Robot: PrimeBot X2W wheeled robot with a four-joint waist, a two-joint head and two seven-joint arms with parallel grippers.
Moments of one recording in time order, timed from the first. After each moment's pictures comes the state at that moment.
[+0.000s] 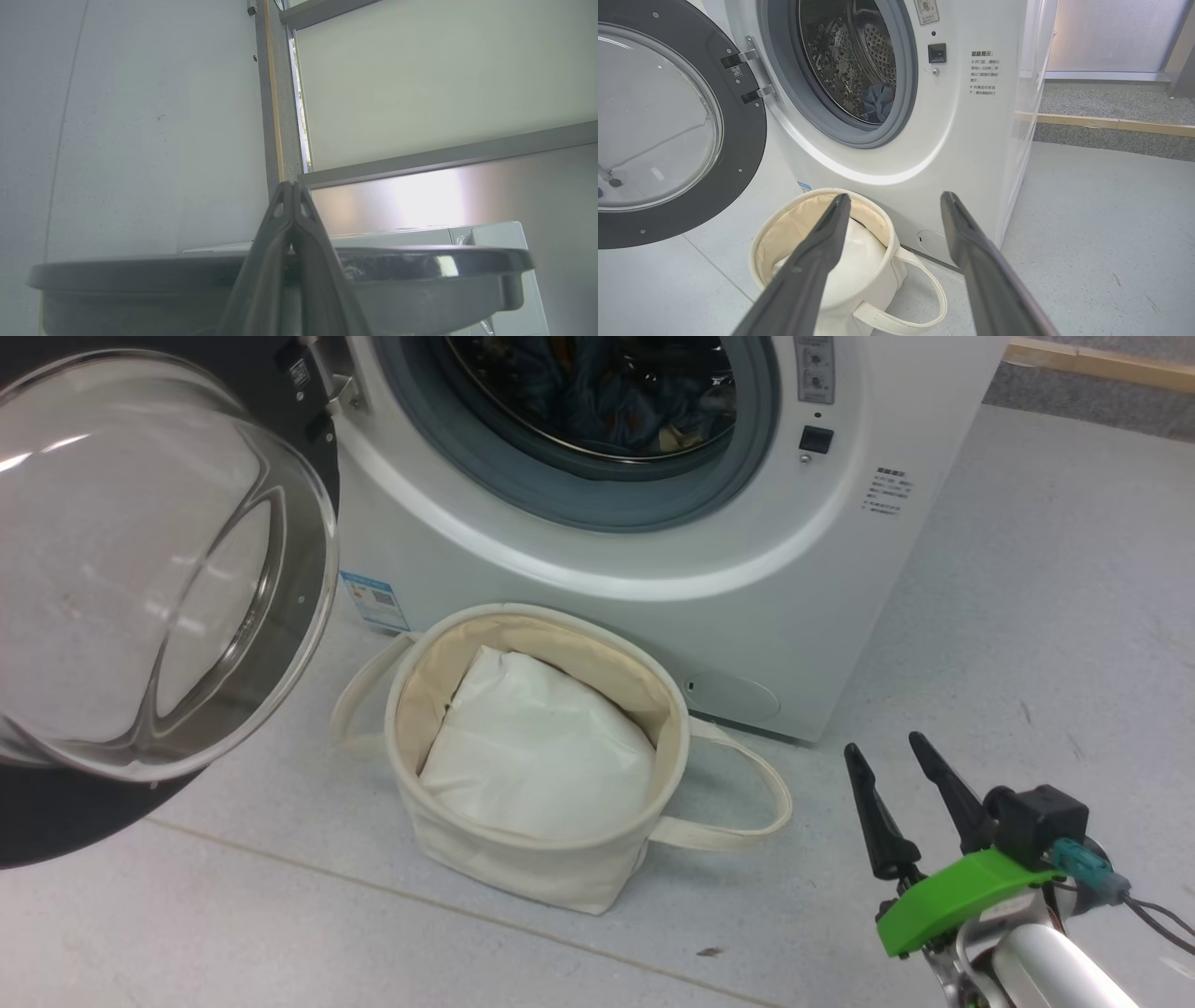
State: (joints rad) left arm -0.77 0.58 0.66 1.08 -1.23 -0.06 0.37; right arm -0.21 -0.30 0.41 0.30 0.49 0.13 -0.25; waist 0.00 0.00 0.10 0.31
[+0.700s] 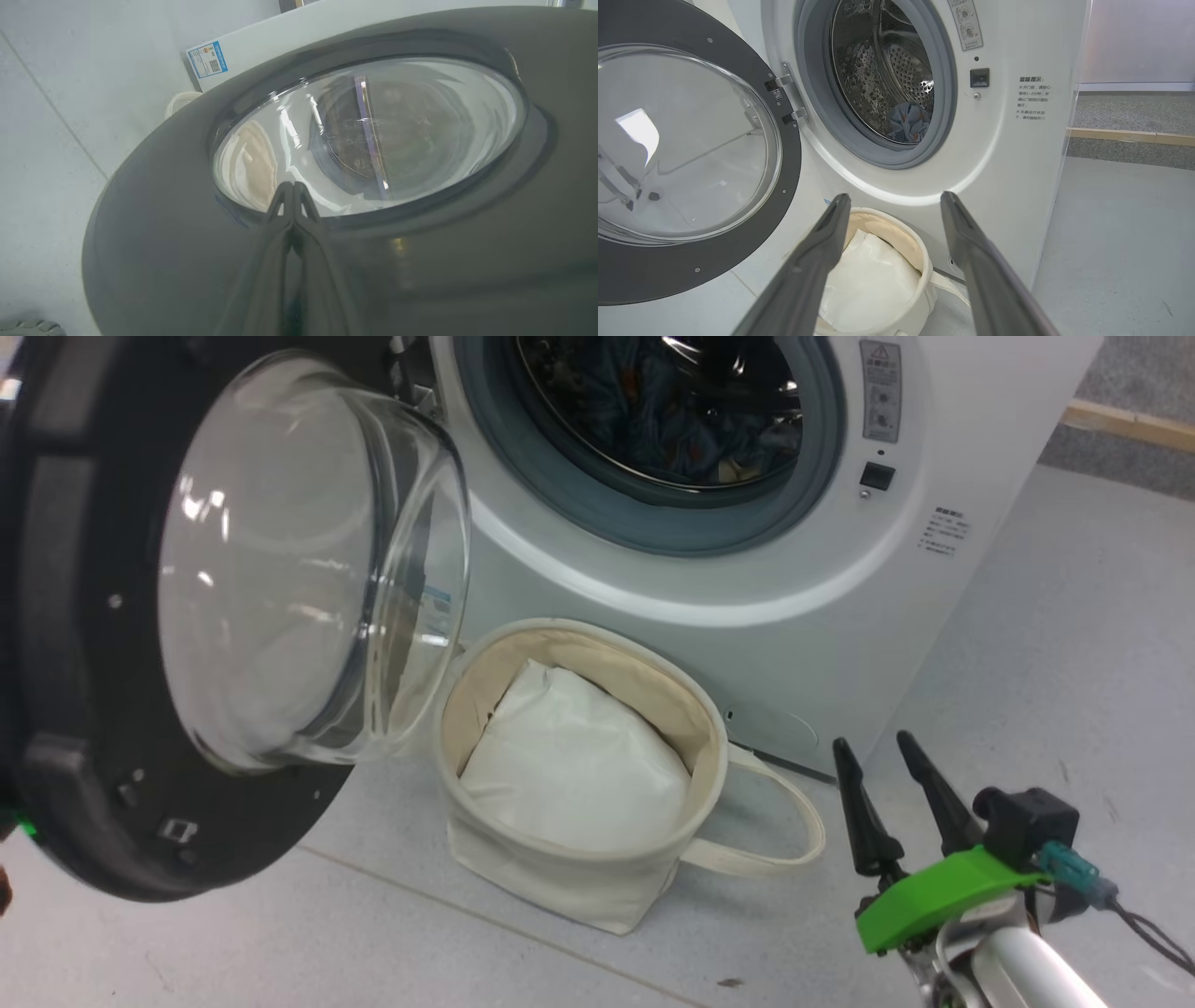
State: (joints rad) left arm -0.66 0.44 0.41 0.91 -1.25 -0.12 1.00; right arm -0.20 -0.23 0.37 0.29 0.49 0.13 -0.25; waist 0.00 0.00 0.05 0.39
